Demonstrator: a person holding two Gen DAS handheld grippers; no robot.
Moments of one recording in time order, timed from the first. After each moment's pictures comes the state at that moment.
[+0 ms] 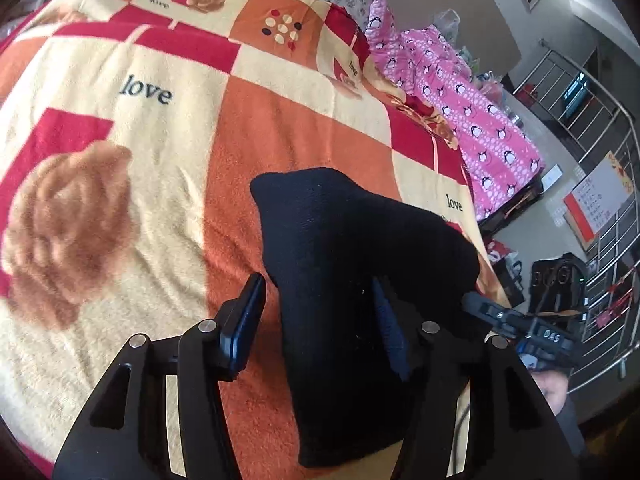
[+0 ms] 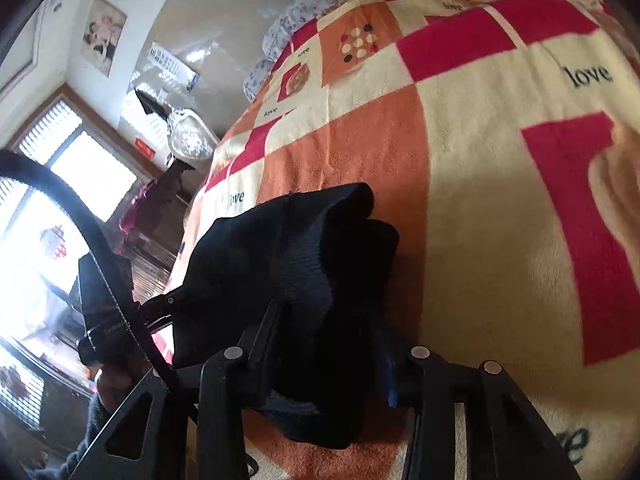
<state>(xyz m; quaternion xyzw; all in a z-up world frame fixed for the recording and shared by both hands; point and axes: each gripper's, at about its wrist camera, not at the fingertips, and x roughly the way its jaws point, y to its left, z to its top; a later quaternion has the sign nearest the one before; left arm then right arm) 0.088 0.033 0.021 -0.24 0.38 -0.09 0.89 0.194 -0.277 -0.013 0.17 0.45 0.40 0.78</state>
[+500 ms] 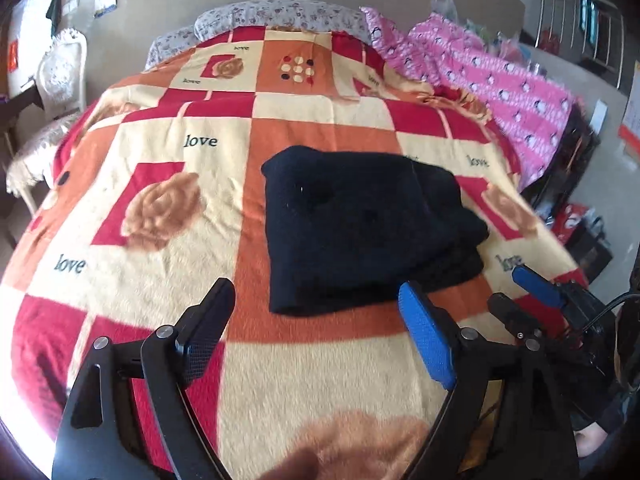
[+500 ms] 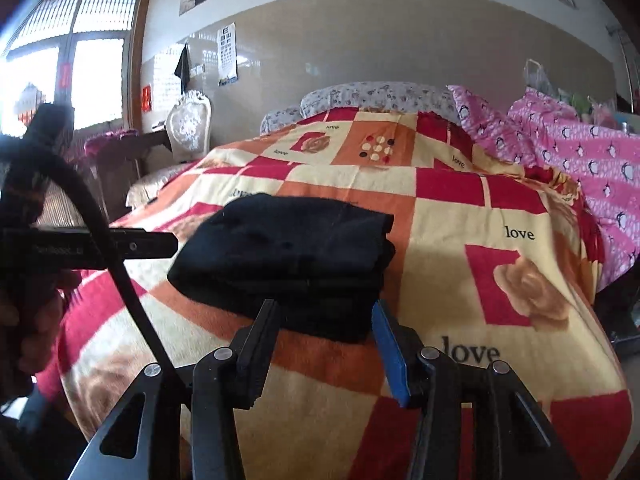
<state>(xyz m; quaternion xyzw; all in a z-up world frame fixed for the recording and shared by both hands) -0.008 -0.063 0.052 -0.07 0.35 0.05 0.93 0.028 -0.272 0.017 -0.09 0.23 0.32 0.91</state>
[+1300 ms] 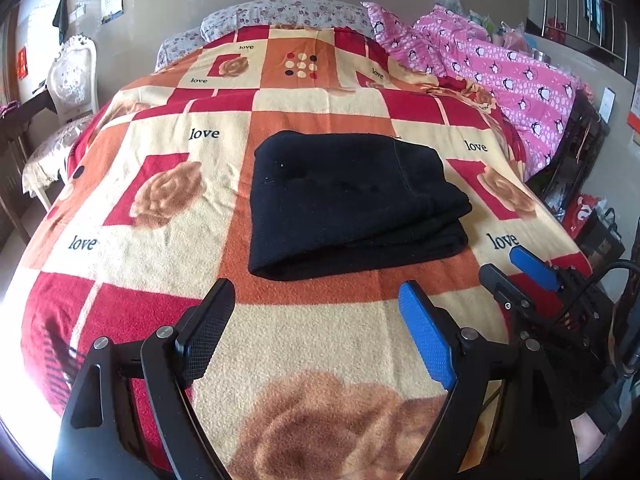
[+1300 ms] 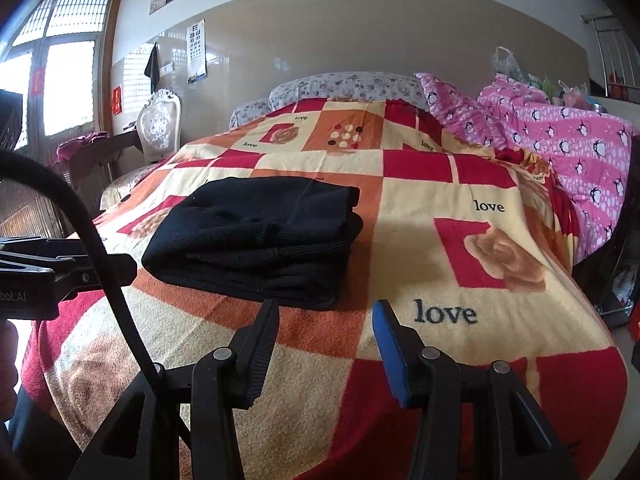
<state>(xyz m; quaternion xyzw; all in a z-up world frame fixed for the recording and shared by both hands) -0.030 -0.094 0.049 -0.06 0.36 0.07 0.93 0.023 -0.286 0.009 -0.07 0.25 0.27 0.93</state>
